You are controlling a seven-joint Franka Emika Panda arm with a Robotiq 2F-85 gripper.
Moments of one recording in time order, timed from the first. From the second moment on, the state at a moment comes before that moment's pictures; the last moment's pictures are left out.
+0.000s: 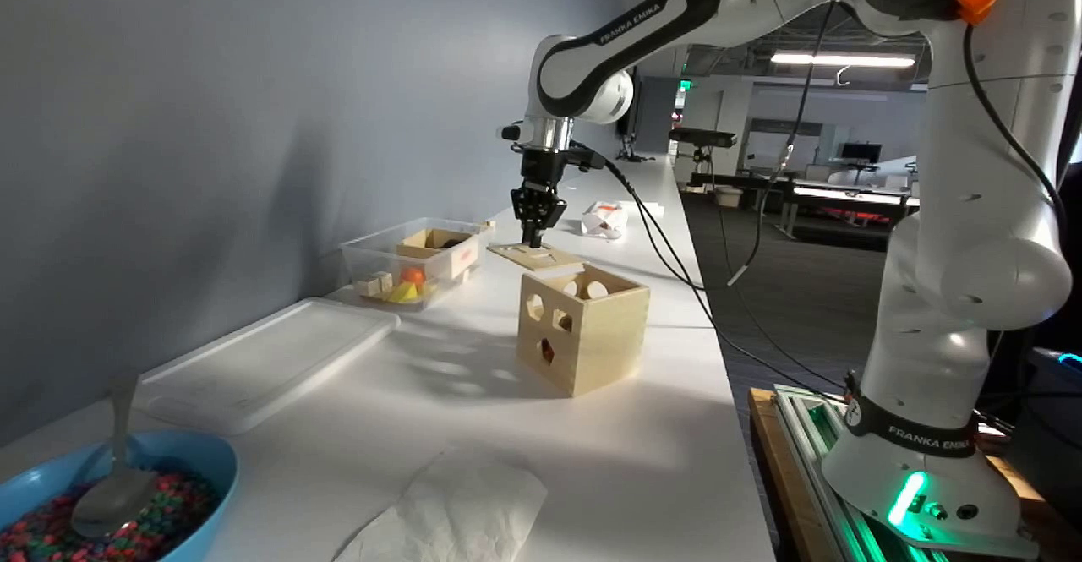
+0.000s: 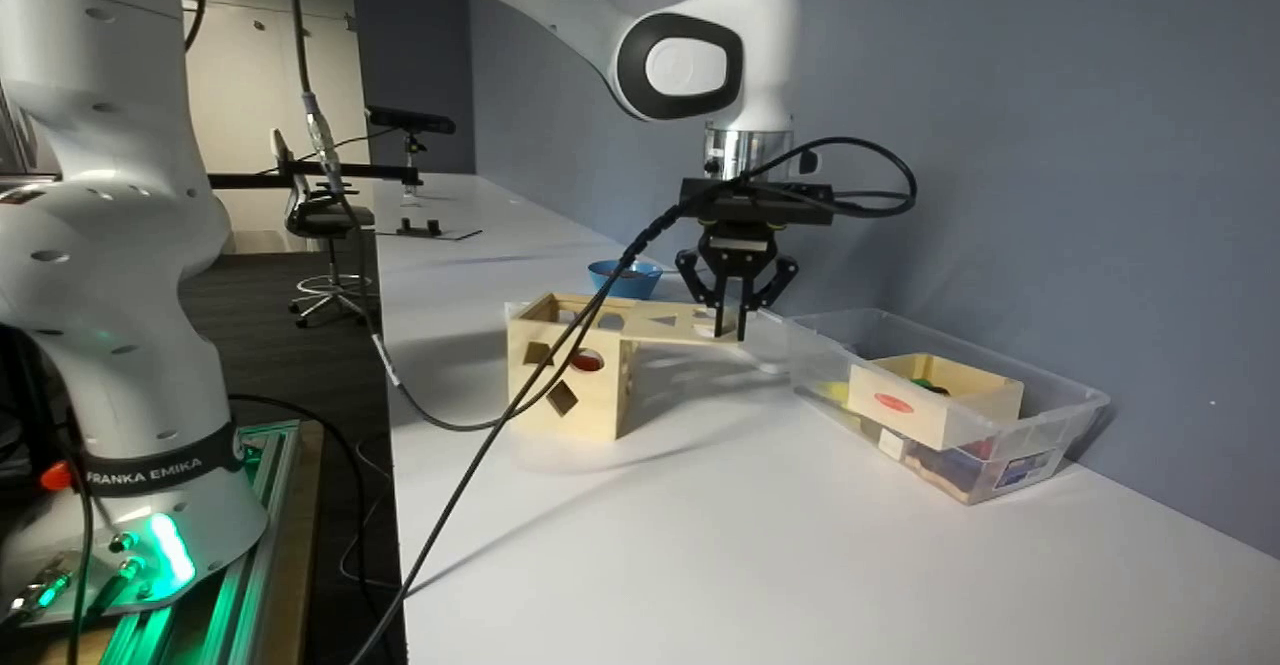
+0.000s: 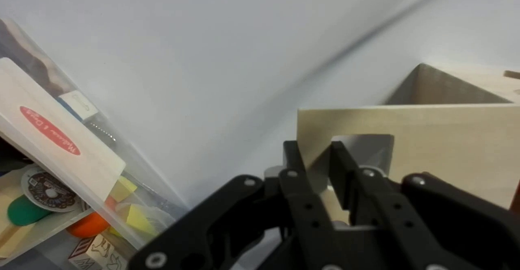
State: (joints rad) arm -0.19 0.10 -0.13 -1.99 0.08 2.16 -1.31
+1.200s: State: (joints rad) arm -0.19 0.13 -0.13 -1.98 0.07 2.15 -1.29
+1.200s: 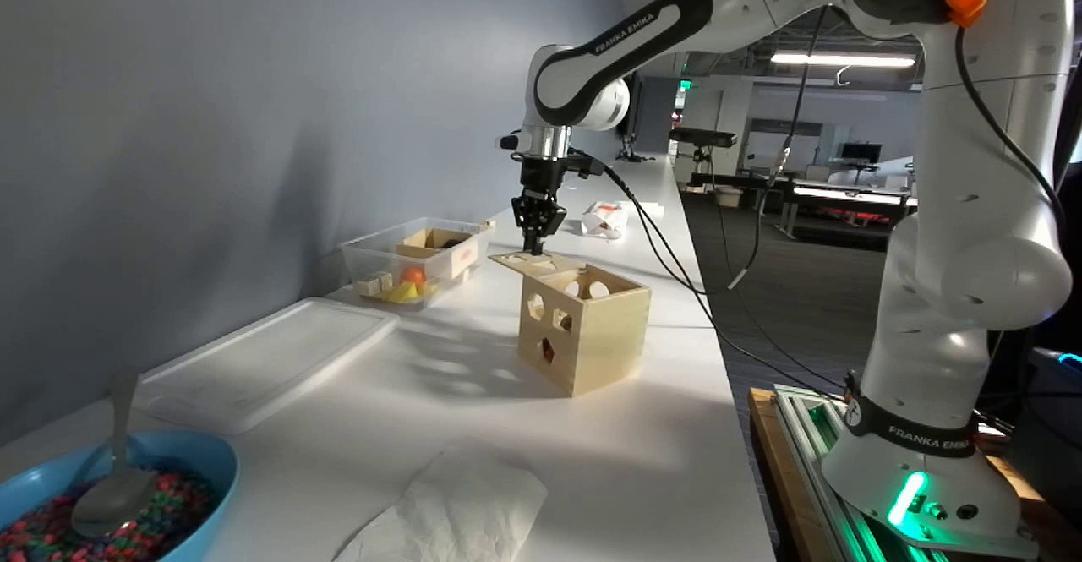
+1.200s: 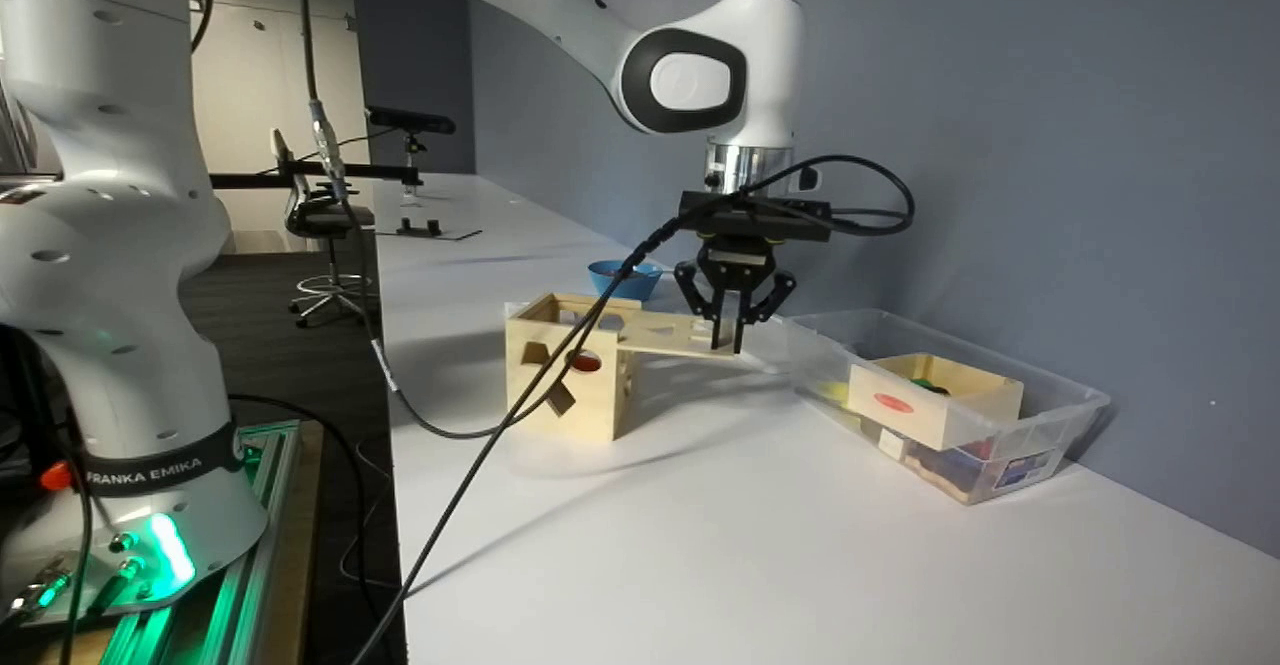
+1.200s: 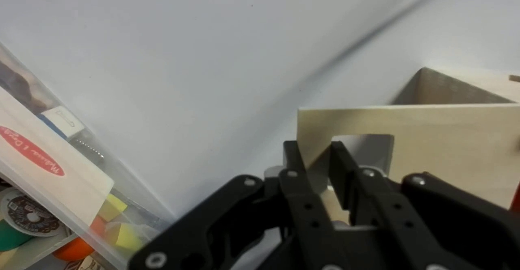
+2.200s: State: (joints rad) arm -0.16 0.14 -0.11 -1.97 0.02 2.14 -1.21
